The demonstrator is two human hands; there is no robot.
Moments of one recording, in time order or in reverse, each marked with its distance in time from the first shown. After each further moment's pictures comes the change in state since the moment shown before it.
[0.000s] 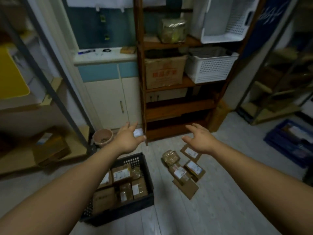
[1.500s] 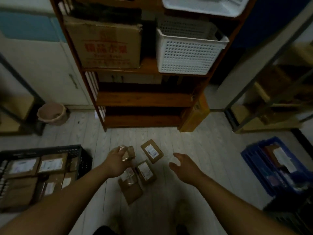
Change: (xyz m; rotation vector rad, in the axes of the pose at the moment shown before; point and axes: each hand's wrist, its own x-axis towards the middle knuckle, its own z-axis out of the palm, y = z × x) left_hand 0.221 0.254 0.278 -0.068 -0.232 -0.120; right_hand 0.196 0.381 -0.058 0.181 -0.296 0.037
